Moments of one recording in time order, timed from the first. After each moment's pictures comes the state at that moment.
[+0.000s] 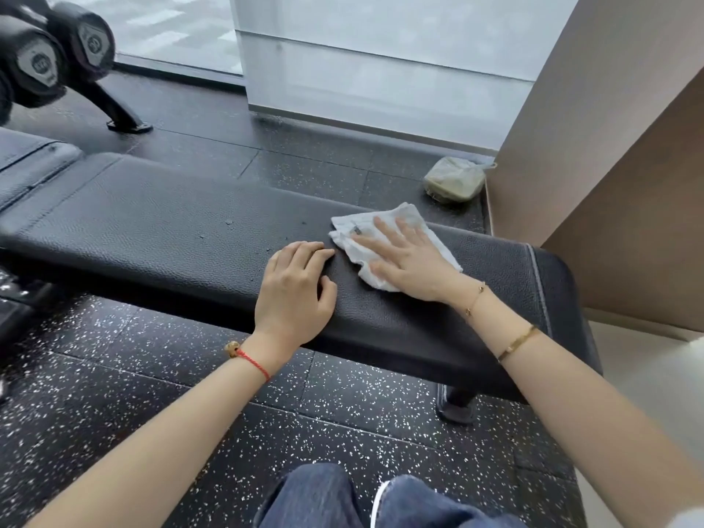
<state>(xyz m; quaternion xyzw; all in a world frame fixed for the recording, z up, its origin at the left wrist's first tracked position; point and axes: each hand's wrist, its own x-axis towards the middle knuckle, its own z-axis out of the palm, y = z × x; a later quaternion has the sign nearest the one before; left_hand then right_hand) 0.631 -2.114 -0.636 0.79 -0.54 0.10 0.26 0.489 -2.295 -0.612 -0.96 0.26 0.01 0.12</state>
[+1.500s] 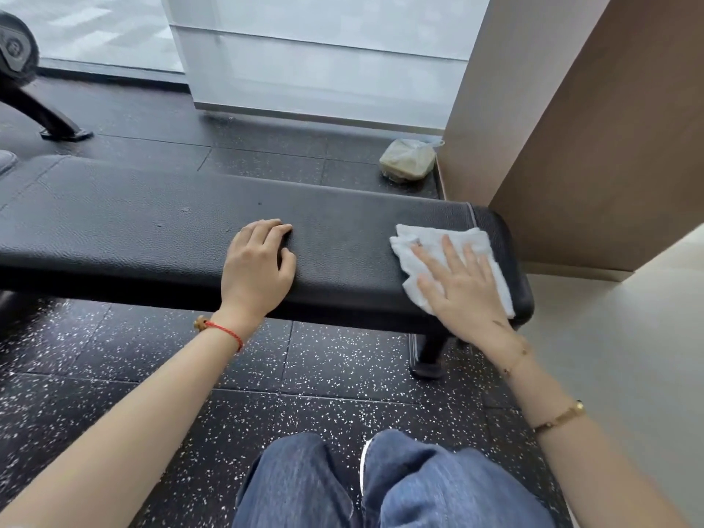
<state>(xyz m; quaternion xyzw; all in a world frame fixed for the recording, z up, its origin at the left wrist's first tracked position) 0.628 -2.109 -0.637 0.78 -0.55 0.09 0.28 0.336 -2.216 -0.618 -0.86 0.50 -0.05 0.05</state>
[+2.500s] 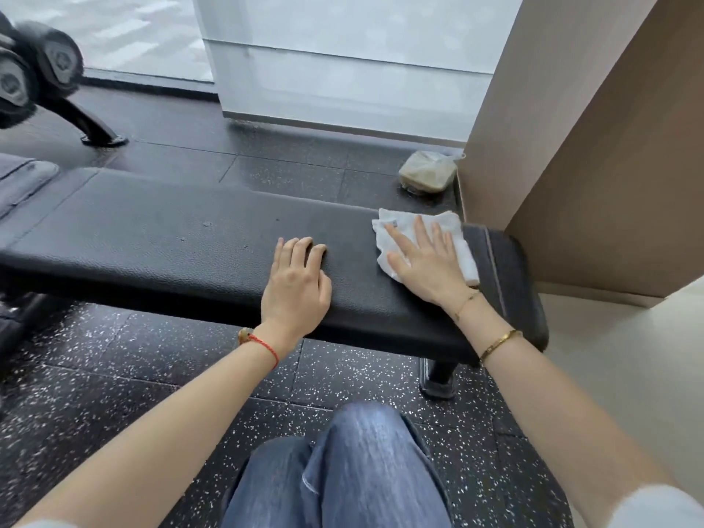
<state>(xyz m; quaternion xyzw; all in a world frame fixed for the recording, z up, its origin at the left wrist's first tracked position) 0.597 -2.125 -0.634 0.79 -0.57 0.07 0.21 0.422 -2.277 -0.607 -0.89 0.44 -0.02 0.11</state>
